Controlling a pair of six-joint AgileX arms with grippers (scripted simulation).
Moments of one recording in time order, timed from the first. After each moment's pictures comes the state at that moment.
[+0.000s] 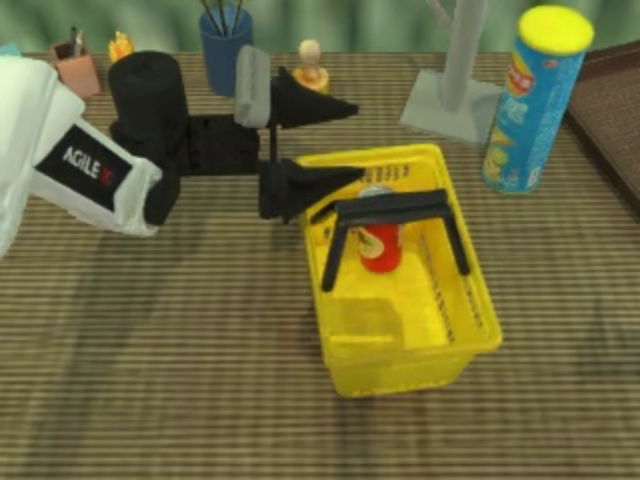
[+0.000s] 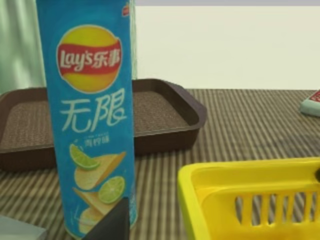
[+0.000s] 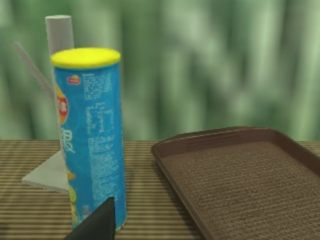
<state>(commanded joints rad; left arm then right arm) -0.29 2.40 1.30 1.06 1.28 0.04 0.00 0.00 0.00 0.00 0.00 0.00</state>
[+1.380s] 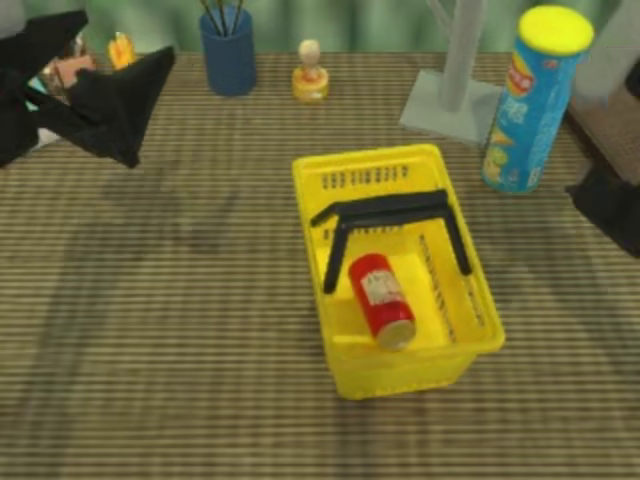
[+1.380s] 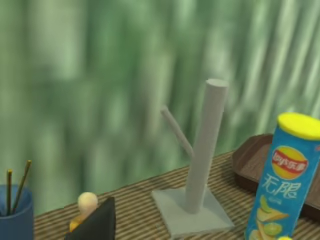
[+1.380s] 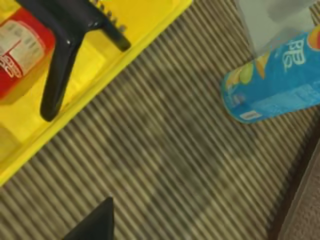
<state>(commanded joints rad) -0.10 1.16 0.64 0.46 0.59 -0.09 0.37 1.26 1.21 -0.83 0.00 -0.60</state>
